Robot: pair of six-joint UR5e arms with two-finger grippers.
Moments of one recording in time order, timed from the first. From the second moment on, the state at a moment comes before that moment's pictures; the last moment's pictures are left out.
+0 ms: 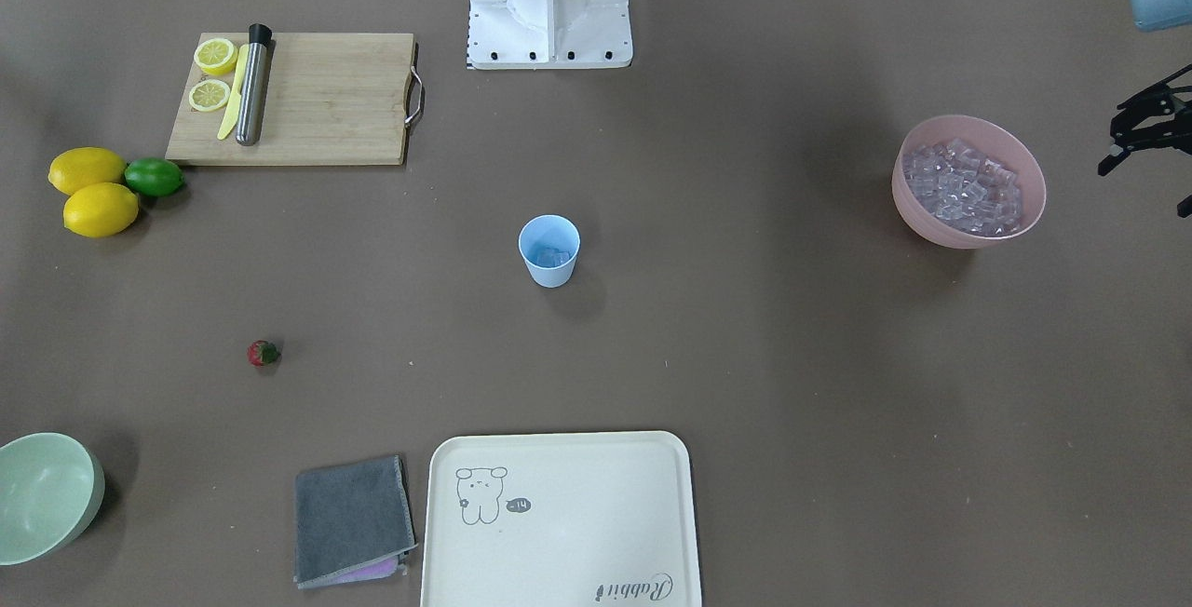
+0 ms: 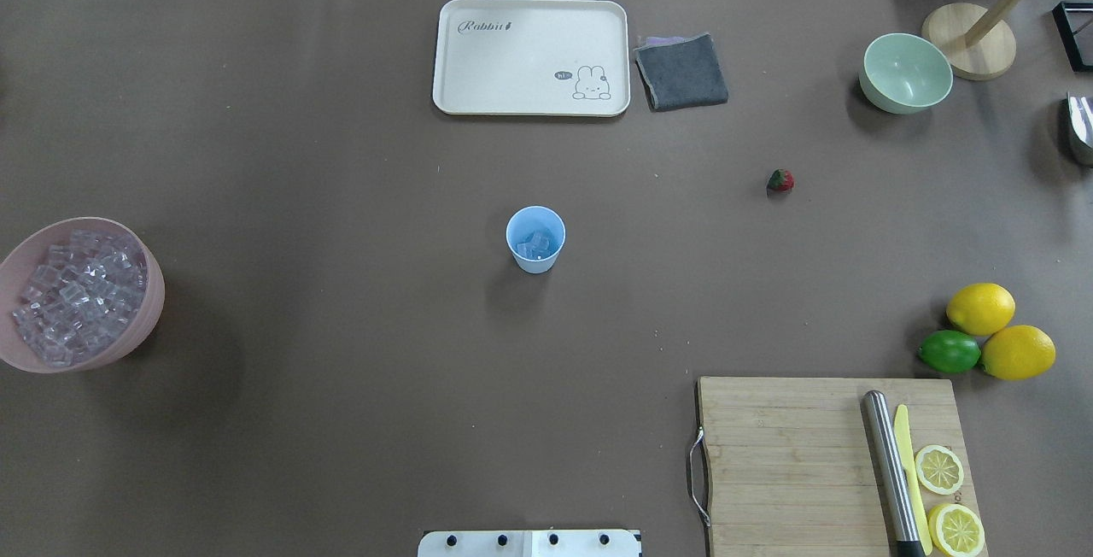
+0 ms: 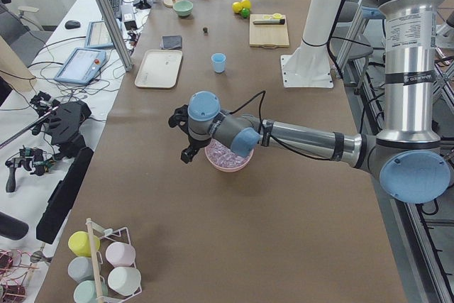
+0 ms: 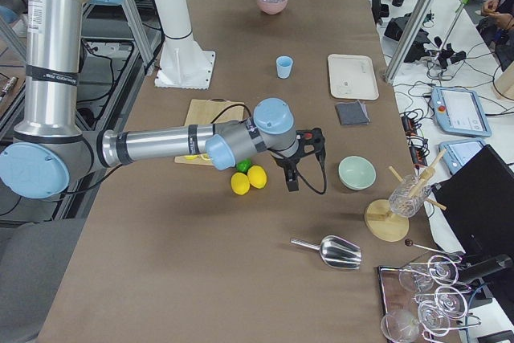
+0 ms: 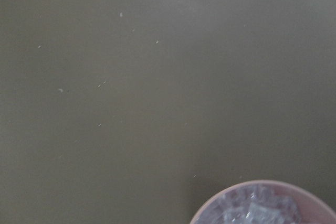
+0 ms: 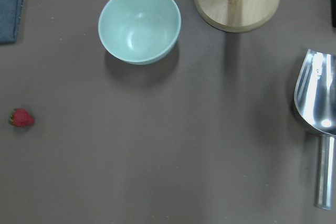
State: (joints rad) left arm -1.39 -1.46 -1.78 -1.98 -2.43 0.12; right arm 1.41 -1.66 1.85 -1.21 2.36 0.41
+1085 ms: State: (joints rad) left arm -1.48 -1.32 -1.73 -2.04 -2.46 0.21; right arm 0.87 -1.31 1.68 -1.21 1.97 0.85
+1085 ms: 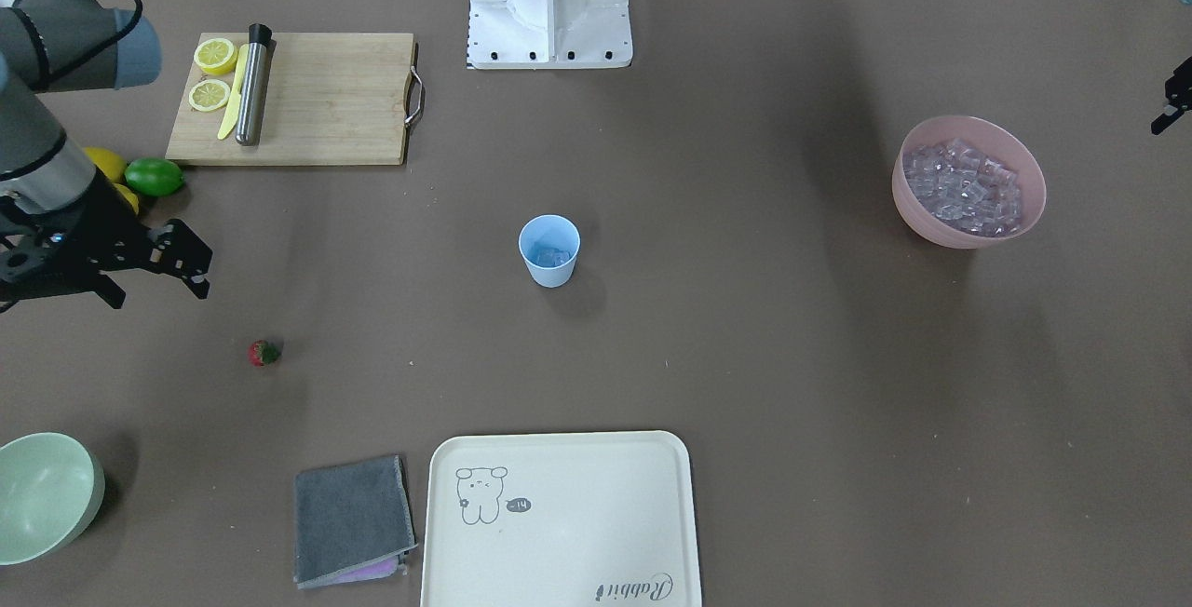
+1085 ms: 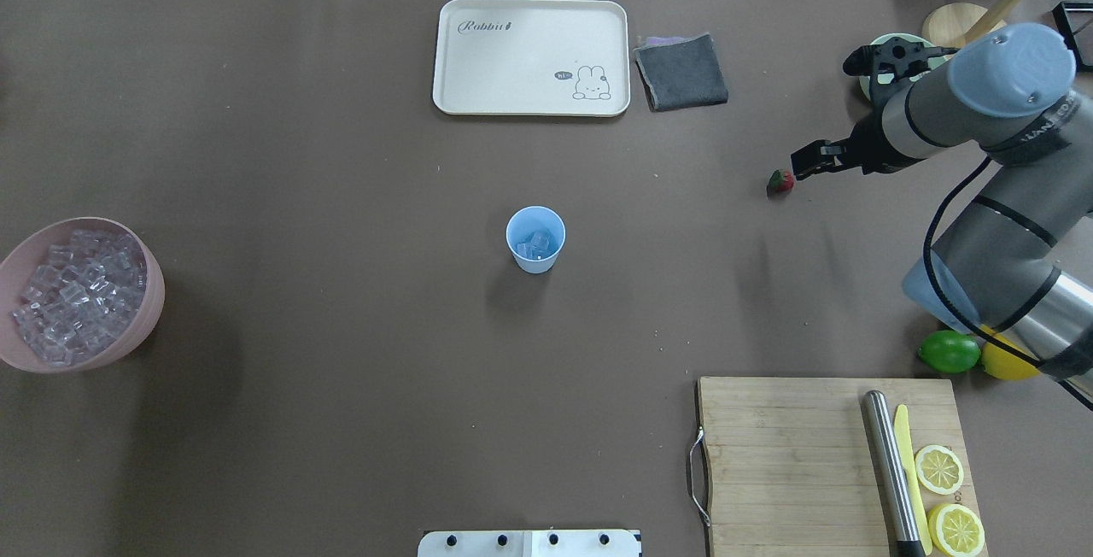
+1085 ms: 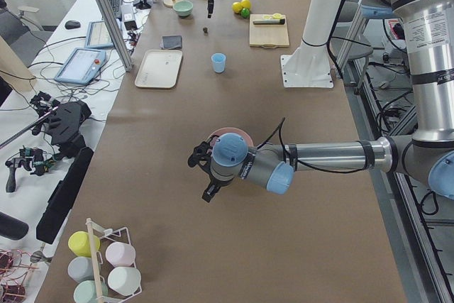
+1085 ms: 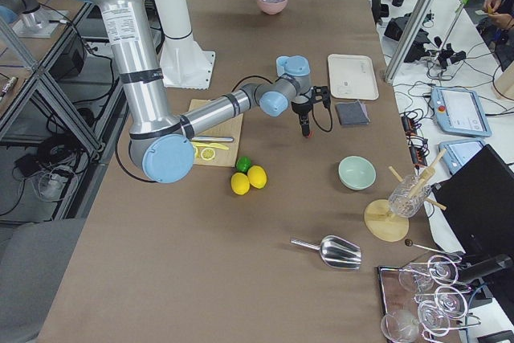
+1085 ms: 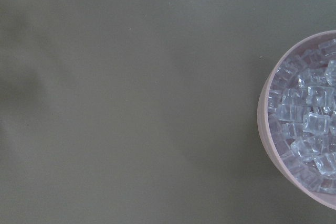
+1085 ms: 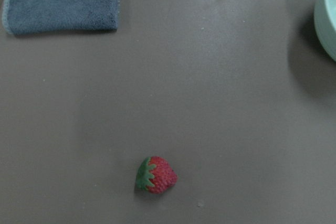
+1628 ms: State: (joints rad) left arm -1.48 -1.33 -1.71 -2.04 -2.46 0.21; right arm 0.83 -1.24 1.58 -1.18 1.92 0.88
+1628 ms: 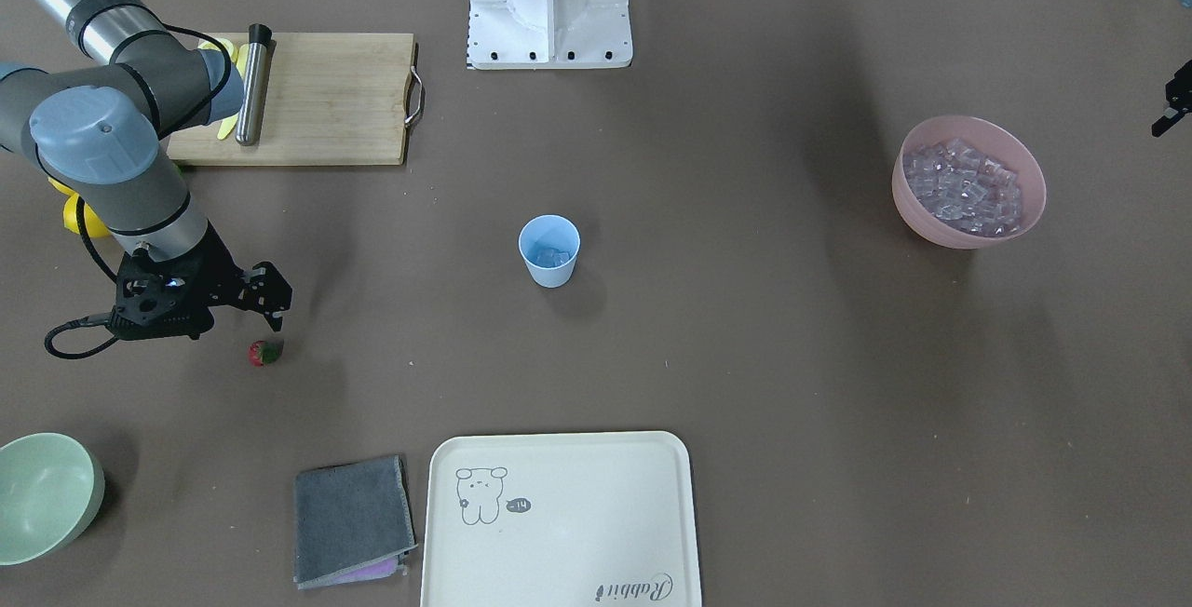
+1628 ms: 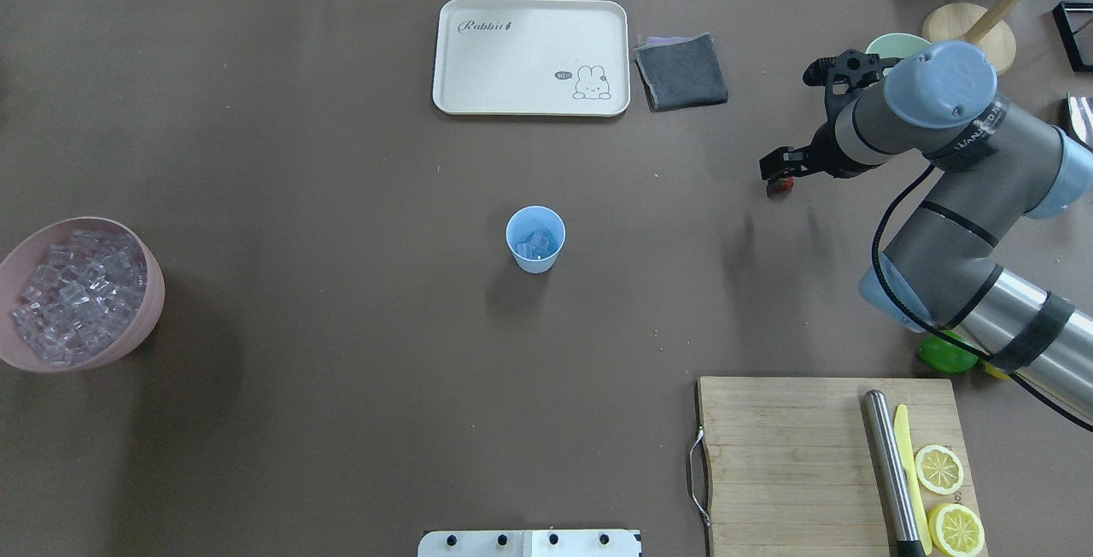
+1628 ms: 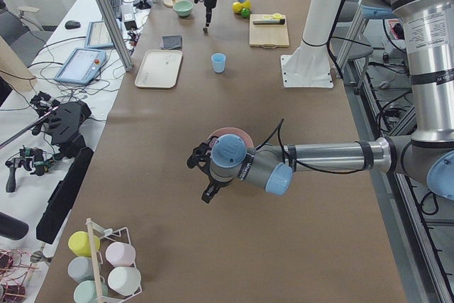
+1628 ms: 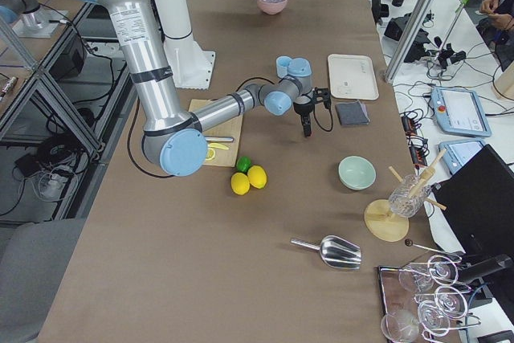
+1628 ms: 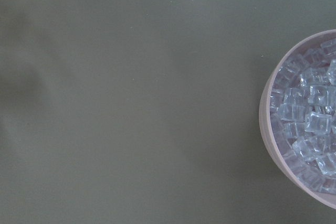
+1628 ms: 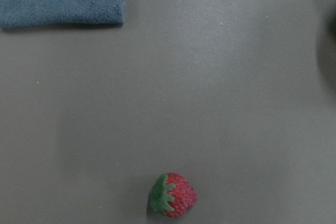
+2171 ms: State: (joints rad) left arm -1.48 -1.34 -1.71 -2.04 -2.46 0.21; right arm 0.82 -1.21 1.47 -1.06 1.90 0.93
